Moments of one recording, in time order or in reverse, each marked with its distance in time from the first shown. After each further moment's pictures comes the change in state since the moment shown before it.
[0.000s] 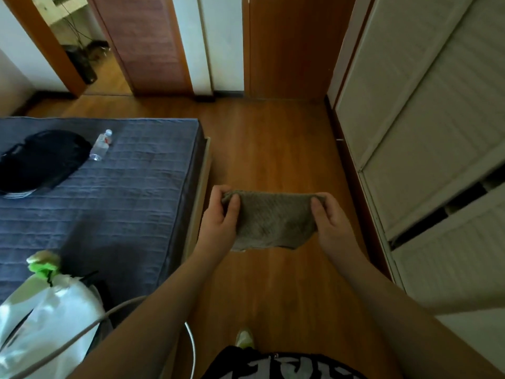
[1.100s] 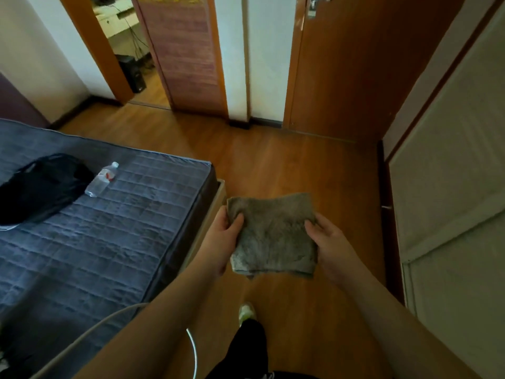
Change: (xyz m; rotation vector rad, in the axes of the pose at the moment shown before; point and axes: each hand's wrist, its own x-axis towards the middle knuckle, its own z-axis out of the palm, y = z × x) left_hand 0.415 -0.047 0.132 -0.445 0.136 -0.533; right_hand 0.481 0.042 -0.048 0.526 -0.368 0.408
